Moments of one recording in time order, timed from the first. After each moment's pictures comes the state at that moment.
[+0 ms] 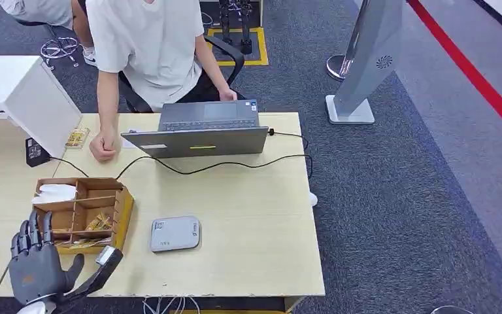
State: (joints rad) left arm 0.06 0.02 -0.03 -1.33 -1.42 0.52 0.08; right arm -0.02 0.07 0.26 -0.15 -0.05 -0.31 0.19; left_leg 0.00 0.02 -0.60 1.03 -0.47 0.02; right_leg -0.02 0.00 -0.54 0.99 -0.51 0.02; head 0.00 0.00
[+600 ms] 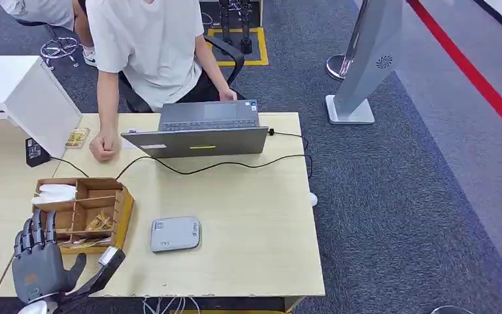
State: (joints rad) left arm 0.06 0.02 -0.04 -1.33 -1.42 0.52 0.07; right arm -0.02 0.07 0.27 -0.15 -0.05 -0.31 0.19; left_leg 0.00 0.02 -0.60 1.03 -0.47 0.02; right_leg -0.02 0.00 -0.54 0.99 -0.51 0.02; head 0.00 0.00
